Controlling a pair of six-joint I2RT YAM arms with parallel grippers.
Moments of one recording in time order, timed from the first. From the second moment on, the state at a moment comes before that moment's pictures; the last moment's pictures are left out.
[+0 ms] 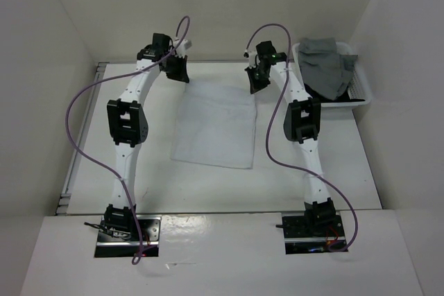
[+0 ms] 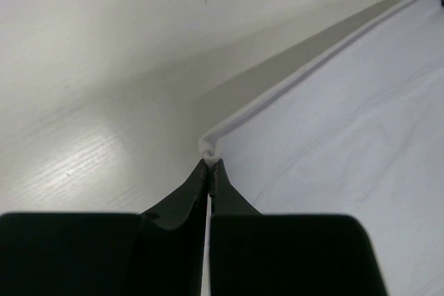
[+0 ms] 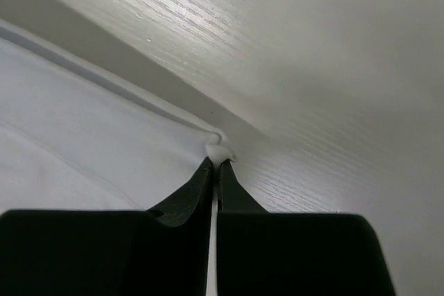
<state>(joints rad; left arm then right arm) -0.13 2.49 2.40 -0.84 0.45 0.11 0.22 2.63 2.54 -0.98 -0.24 -0.15</state>
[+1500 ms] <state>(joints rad) -0.04 2.32 2.35 -0.90 0.54 0.12 0.27 2.29 2.43 -0.91 -0.07 -0.15</state>
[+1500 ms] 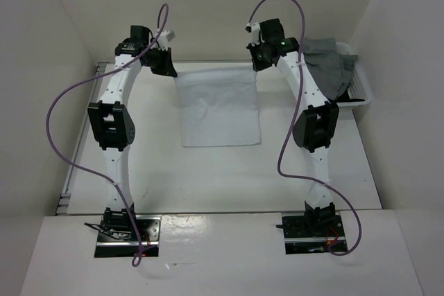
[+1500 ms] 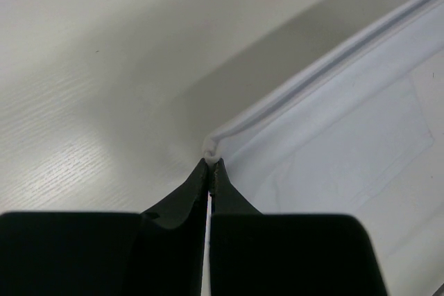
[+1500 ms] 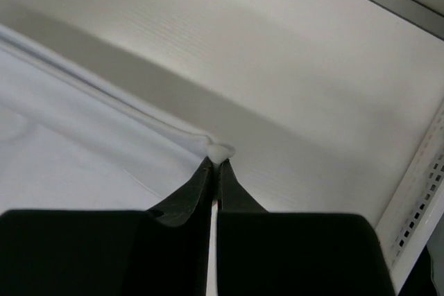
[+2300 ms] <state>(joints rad) -0.06 2.07 1.97 -0.90 0.64 0.25 0.27 2.08 1.94 -0.74 -0.06 -0.21</state>
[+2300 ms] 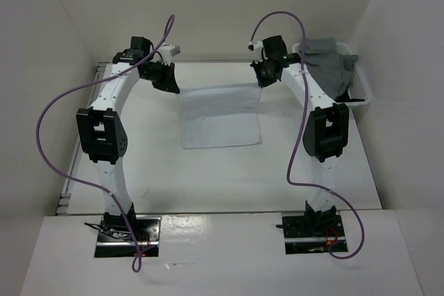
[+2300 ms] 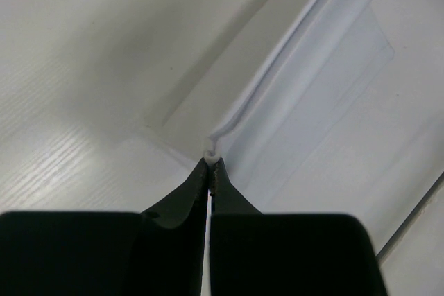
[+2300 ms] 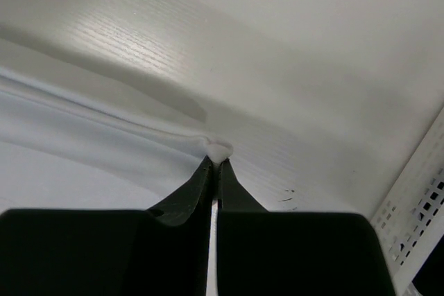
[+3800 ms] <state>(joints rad) -0.06 1.88 1.59 -0.92 0.62 0.37 0.30 1.96 1.67 -0.78 -0.18 -0.34</state>
